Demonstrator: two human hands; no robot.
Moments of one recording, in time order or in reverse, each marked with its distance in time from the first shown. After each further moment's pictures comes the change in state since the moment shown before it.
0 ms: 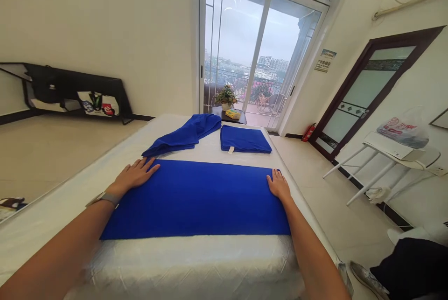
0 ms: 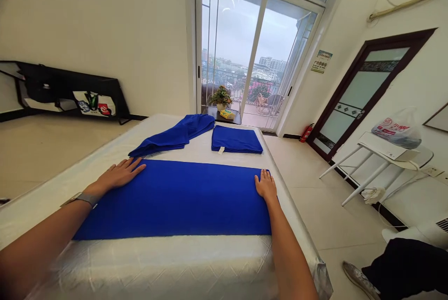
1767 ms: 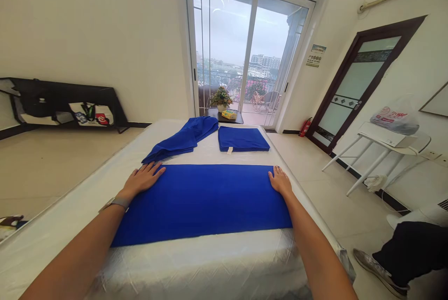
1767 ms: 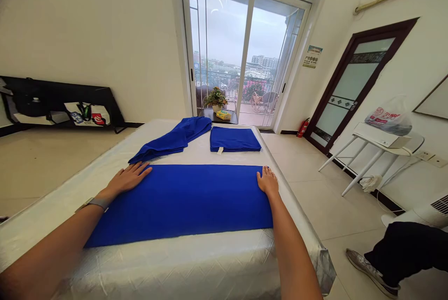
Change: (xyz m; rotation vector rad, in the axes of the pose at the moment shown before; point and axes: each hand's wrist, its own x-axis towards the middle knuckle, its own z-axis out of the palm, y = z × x) left_hand 0.002 0.030 -0.014 -0.031 -0.067 0.025; right_hand -0.002 0.002 -0.003 0.021 0.029 0.044
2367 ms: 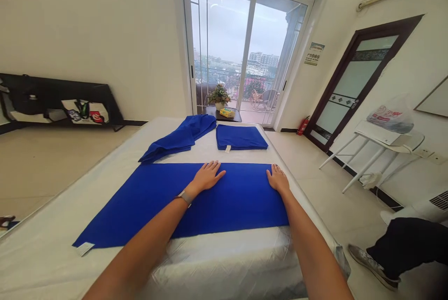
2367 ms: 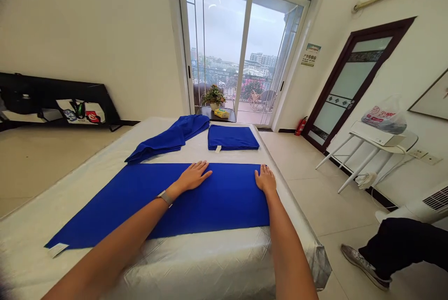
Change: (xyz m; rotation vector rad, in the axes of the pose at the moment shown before) left_hand -0.006 0.232 0.032 -0.062 0.073 0.523; right_hand -0.001 0.000 -0.001 0.012 -0.005 0.007
